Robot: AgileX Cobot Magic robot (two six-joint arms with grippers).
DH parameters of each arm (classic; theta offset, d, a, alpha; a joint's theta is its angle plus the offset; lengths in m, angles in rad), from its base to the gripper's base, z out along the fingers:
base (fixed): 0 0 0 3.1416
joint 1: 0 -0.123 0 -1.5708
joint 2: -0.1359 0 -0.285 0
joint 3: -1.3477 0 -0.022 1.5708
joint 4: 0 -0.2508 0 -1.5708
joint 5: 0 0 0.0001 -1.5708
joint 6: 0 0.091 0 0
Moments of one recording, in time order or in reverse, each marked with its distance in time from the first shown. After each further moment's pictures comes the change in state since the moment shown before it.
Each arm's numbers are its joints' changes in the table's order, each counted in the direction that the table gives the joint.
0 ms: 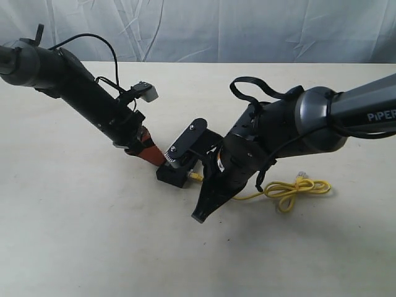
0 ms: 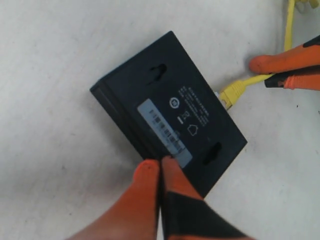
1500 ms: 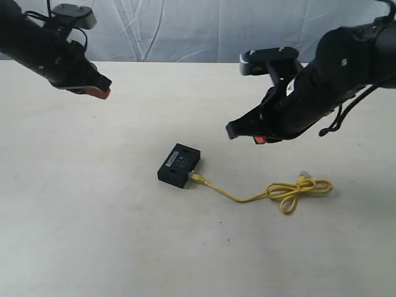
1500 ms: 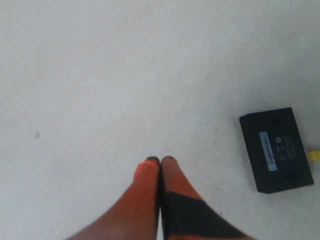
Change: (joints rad) left arm -0.085 0.474 -0.163 -0.294 0.357 -0.541; right arm 0.300 0.288 0.004 -0.364 -0.179 0.069
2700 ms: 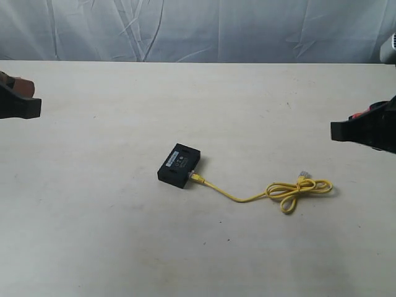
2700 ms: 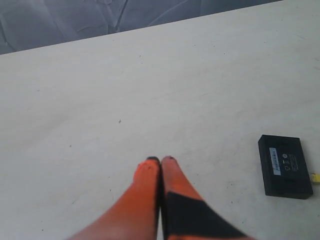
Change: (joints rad) left arm 0.000 0.711 -0.605 -0.016 0.409 -0.139; right arm 0.215 0.606 -0.429 0.096 0.201 0.045
